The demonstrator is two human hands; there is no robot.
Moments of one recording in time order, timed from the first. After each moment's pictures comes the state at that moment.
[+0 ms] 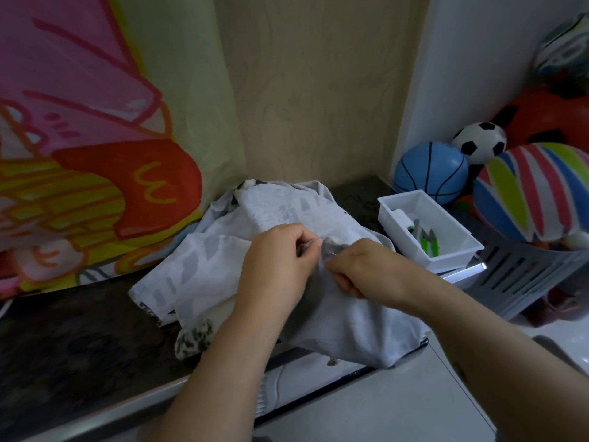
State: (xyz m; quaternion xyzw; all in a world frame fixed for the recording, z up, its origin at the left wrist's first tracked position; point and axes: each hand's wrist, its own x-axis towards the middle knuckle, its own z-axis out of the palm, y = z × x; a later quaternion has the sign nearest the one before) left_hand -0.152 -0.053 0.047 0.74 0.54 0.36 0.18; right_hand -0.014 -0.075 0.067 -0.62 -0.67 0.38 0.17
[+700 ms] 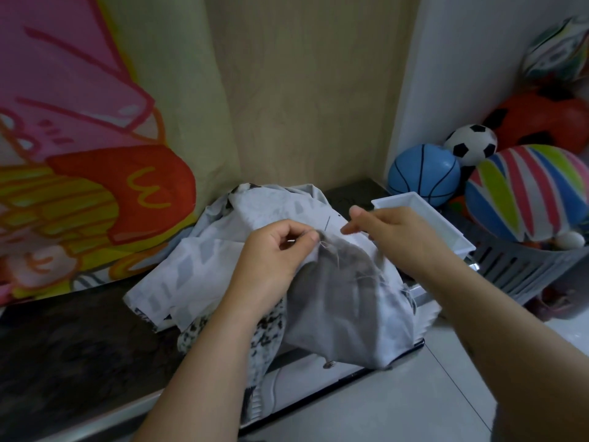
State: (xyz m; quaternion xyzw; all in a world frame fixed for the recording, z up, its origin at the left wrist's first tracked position) left_hand -0.154 -0.051 0.053 0.66 0.47 0.43 0.41; right_hand 0.019 -0.069 0.077 -0.66 -0.58 0.31 0.35
